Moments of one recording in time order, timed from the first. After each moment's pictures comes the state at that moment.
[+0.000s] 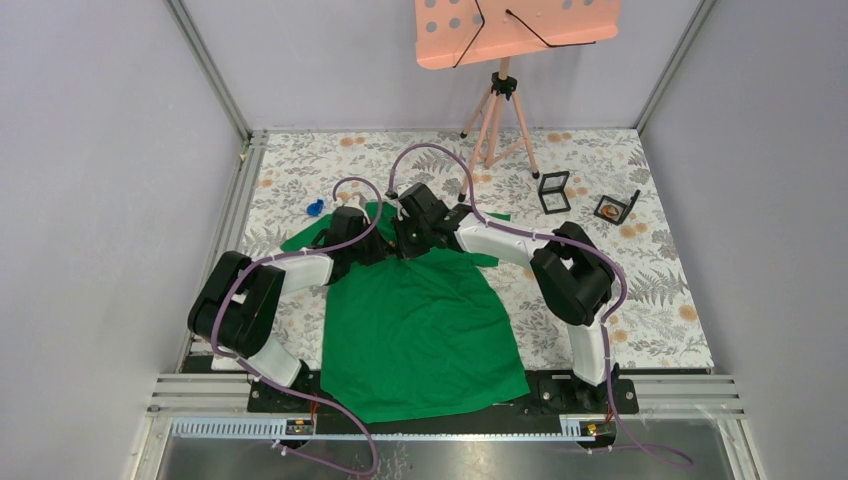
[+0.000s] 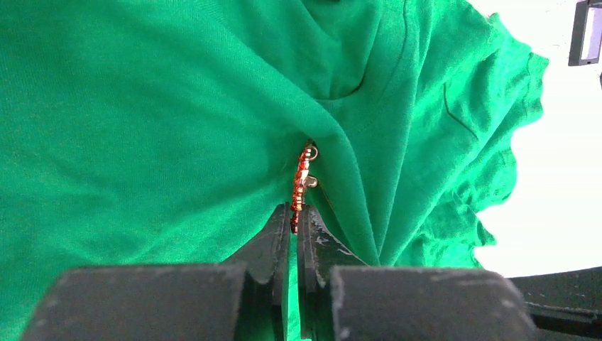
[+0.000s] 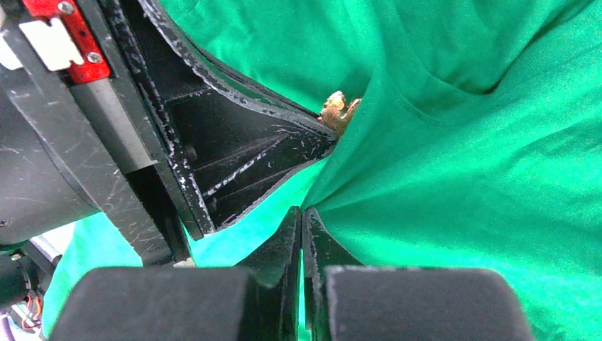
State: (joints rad) left arm -0.38 1.59 0.67 0.21 0.14 -0.72; right arm 0.84 2.01 1.47 -0.32 -0.13 0.37
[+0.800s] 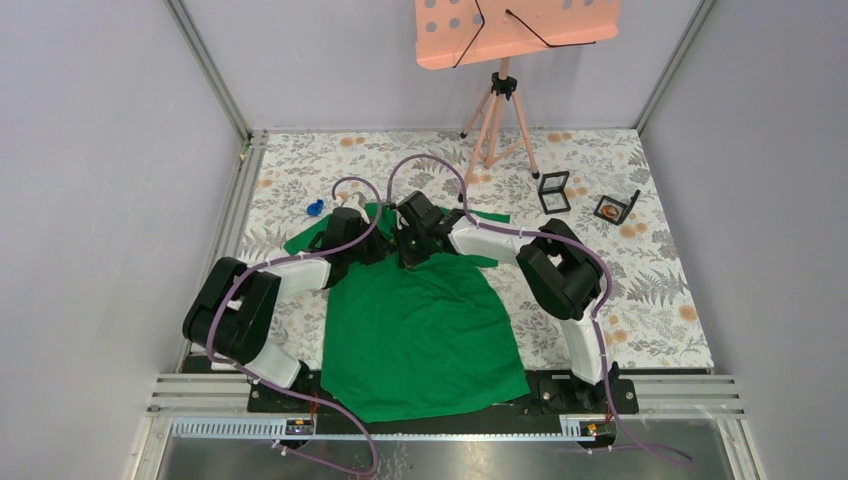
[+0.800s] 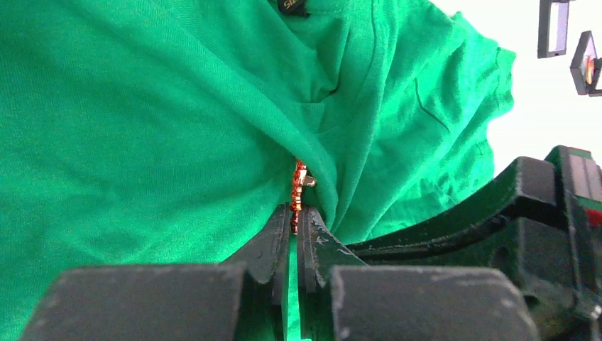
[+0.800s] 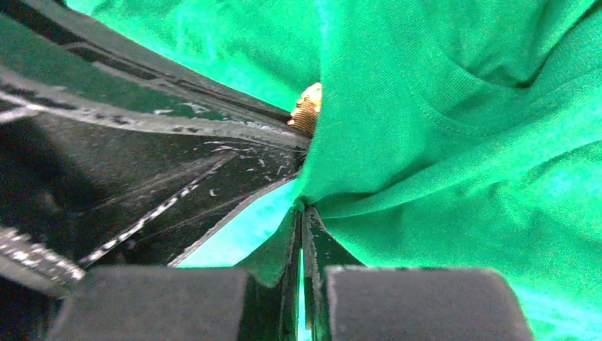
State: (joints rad) left arm -0.38 1.55 0.64 0.26 0.17 -0.70; right arm 0.83 2.09 1.47 -0.33 -0.16 0.34
